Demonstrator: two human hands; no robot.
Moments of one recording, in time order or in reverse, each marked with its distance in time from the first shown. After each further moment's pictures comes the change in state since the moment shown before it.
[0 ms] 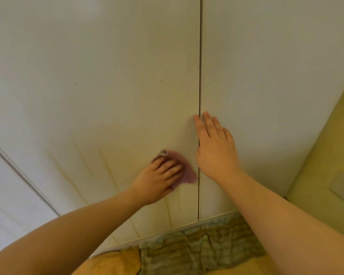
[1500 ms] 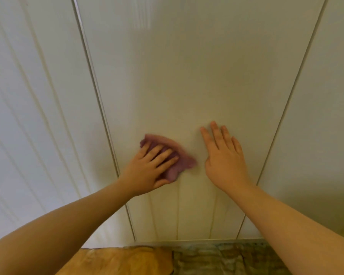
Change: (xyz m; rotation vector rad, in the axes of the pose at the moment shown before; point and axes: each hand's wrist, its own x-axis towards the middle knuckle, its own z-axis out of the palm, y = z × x) left_hand -0.159 -0.104 0.010 -0.087 0.021 -0.314; right_hand 0.004 -0.131 0.022 -0.077 0.085 -0.244
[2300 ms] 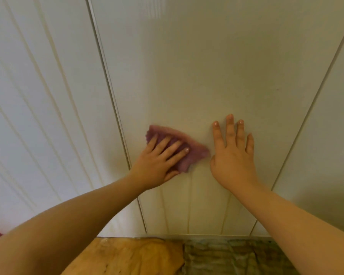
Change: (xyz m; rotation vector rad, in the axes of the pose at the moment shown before) left_hand -0.008 0.001 0.011 0.020 -0.024 -0.017; right_hand 0.004 -0.018 0.025 -0.021 0.068 0.065
